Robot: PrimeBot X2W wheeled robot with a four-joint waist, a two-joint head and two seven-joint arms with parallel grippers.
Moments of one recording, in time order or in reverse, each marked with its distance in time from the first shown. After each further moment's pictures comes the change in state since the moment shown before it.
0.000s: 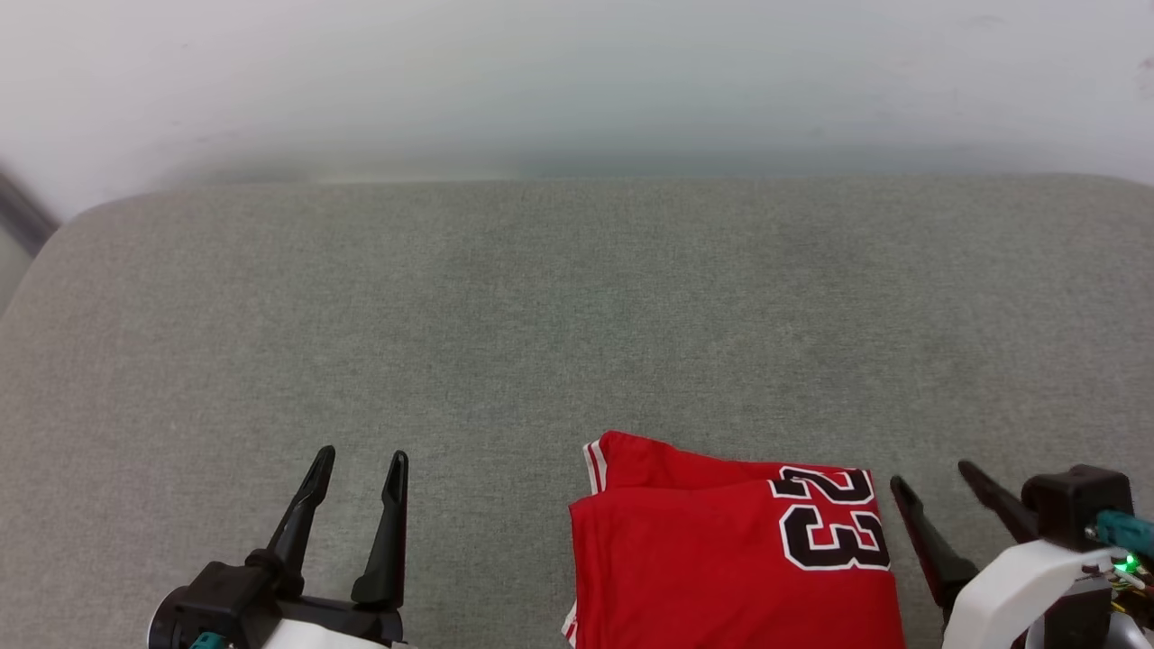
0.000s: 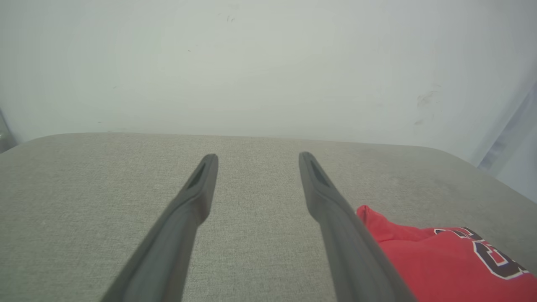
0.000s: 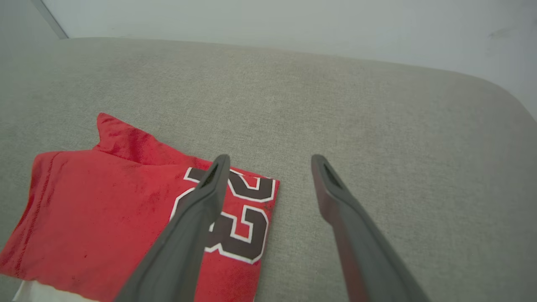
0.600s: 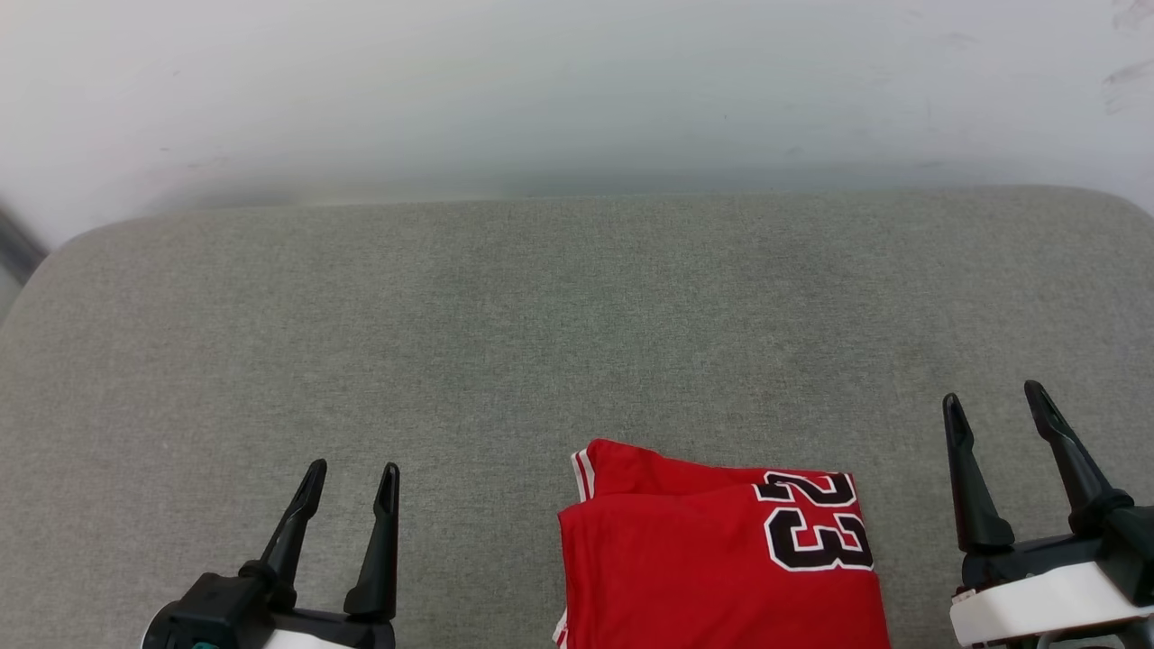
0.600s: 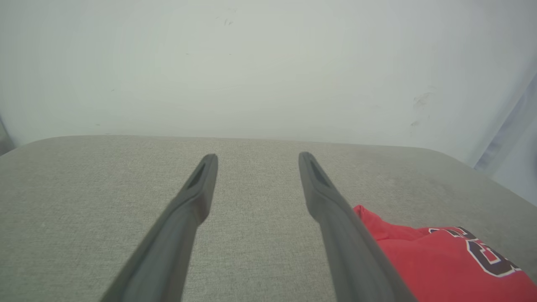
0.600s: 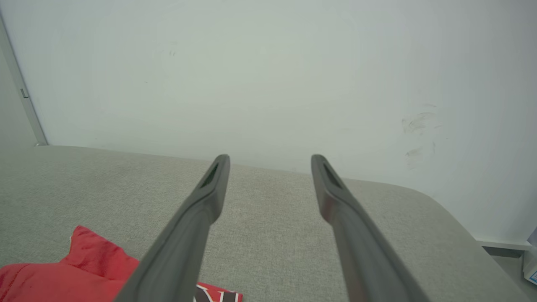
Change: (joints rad) left arm 0.017 0.001 0.012 0.005 -0.004 0.000 0.000; right arm -0.026 0.098 -0.087 0.033 -0.157 0.000 -0.452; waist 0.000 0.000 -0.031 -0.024
